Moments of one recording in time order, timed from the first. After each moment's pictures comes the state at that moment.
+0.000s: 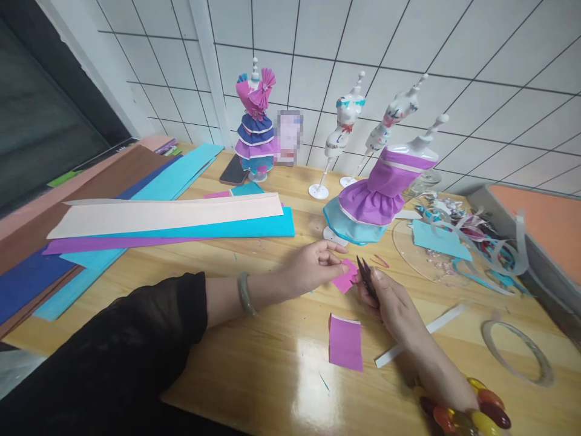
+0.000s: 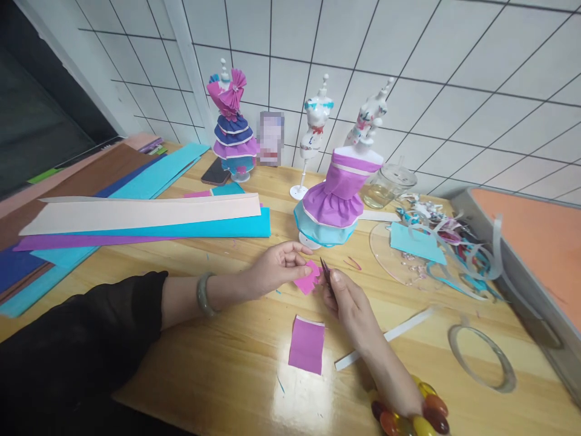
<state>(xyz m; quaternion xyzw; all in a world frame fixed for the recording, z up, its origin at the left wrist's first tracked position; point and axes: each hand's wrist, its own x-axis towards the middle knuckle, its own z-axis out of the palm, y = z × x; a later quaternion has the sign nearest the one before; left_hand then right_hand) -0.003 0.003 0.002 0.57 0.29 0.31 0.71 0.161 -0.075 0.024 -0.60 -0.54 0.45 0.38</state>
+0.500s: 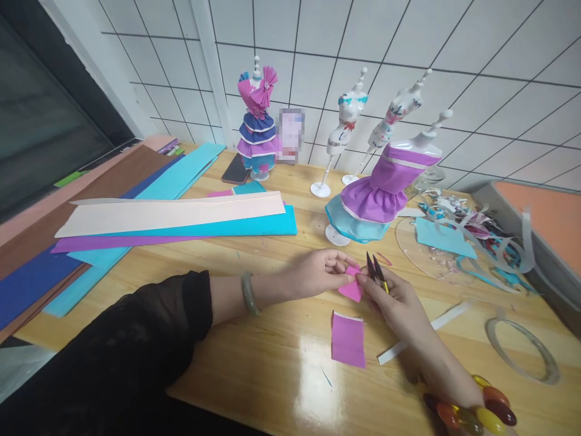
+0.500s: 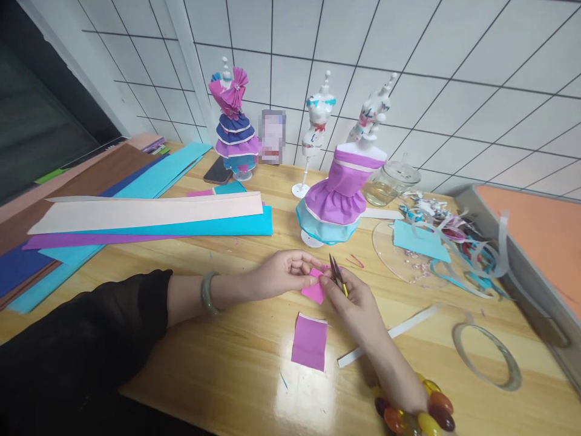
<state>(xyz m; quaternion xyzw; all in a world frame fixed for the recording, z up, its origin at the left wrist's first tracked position) 0.000 0.000 -0.002 0.57 0.21 0.28 0.74 0.164 -0.074 0.021 -0.63 -0.53 0.43 0.37</state>
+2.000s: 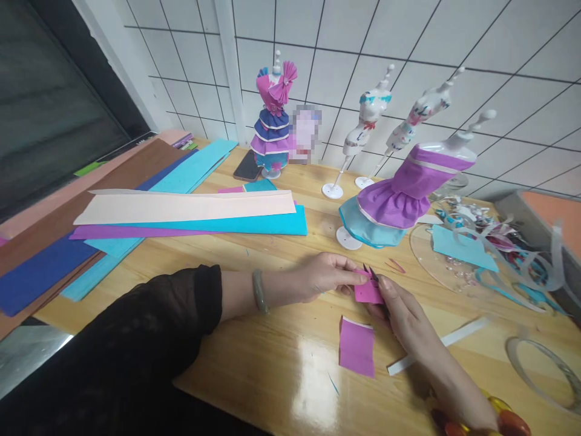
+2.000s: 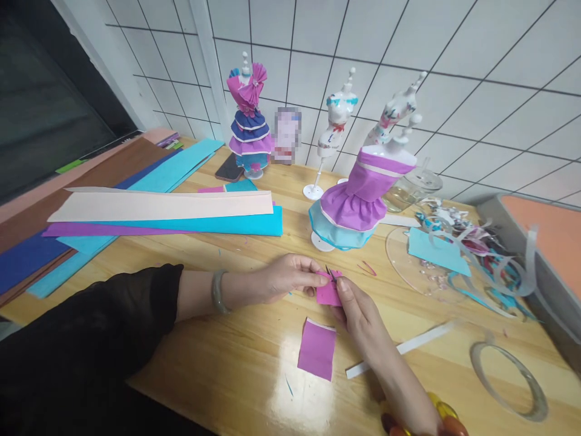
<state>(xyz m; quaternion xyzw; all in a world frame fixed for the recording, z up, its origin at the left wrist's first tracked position) -0.005 -0.002 0.014 0.47 0.27 0.22 0.81 0.152 -0.079 0.028 -0.63 -0.56 0.43 0.33</state>
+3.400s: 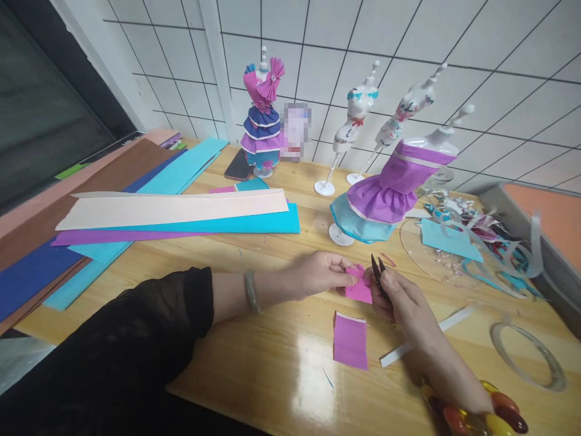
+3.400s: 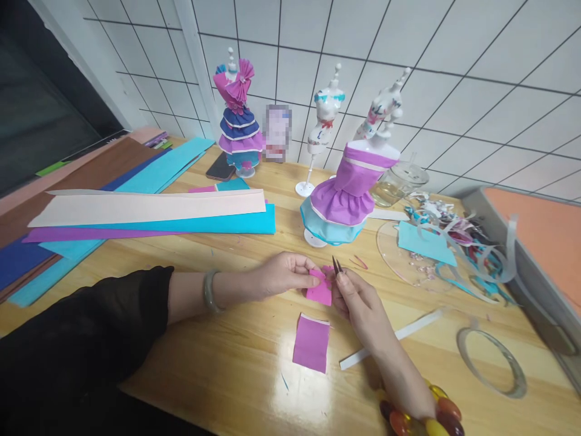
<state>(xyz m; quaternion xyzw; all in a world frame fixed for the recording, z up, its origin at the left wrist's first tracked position) -0.004 -0.003 0.017 0.50 0.23 0.21 0.81 0.168 -0.076 0.022 -0.59 -0.50 0.49 0.41</state>
